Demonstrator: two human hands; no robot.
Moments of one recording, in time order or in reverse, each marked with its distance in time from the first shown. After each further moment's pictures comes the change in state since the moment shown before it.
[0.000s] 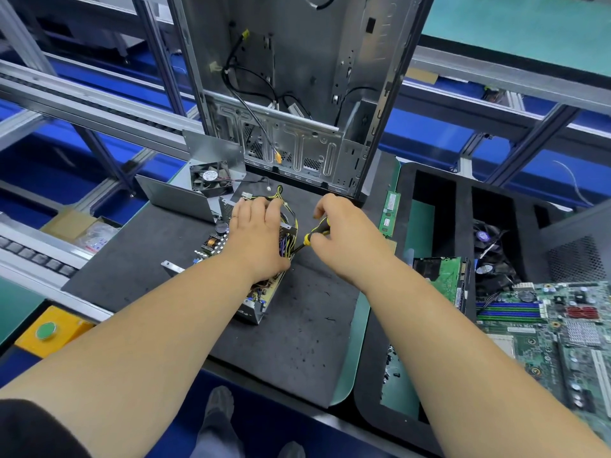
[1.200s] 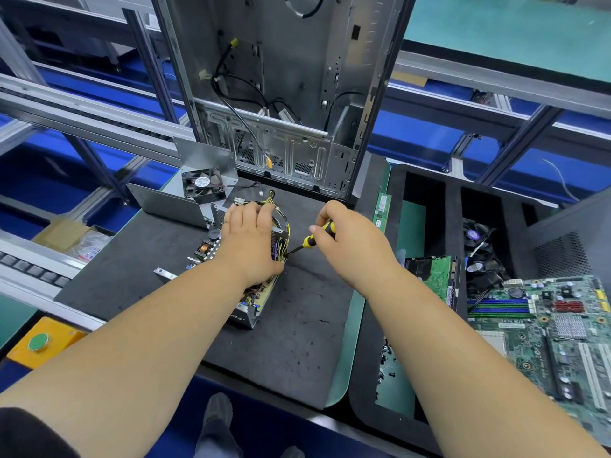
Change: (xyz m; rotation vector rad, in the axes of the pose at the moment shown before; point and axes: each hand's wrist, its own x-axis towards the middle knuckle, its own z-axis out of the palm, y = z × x) left_hand 0.001 -0.002 0.003 -0.014 0.024 0.008; right_hand -0.014 0.005 -0.013 -0.041 0.041 0.061
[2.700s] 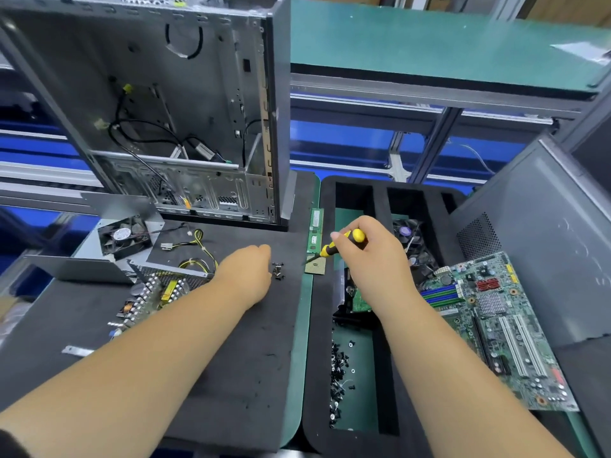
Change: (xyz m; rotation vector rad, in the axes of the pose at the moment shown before) left_hand 0.045 0.101 -0.007 -0.004 -0.289 0.144; right_hand -0.041 0.084 -0.067 0.471 0.349 0.415
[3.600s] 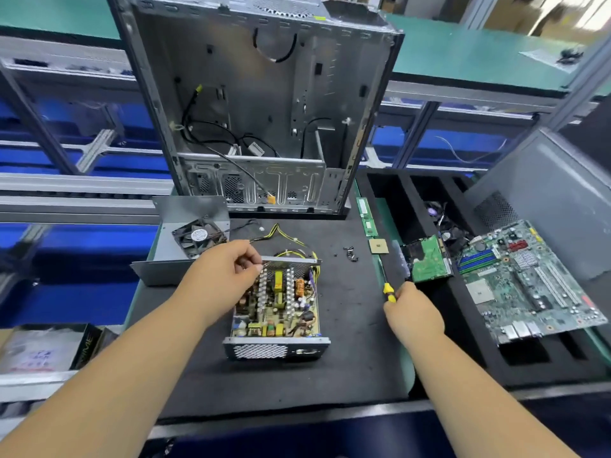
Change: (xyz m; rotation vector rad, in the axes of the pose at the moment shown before) left_hand -0.081 -0.216 -0.056 -0.685 0.128 0.176; right_hand -0.092 0.017 0.132 -0.725 0.041 0.545
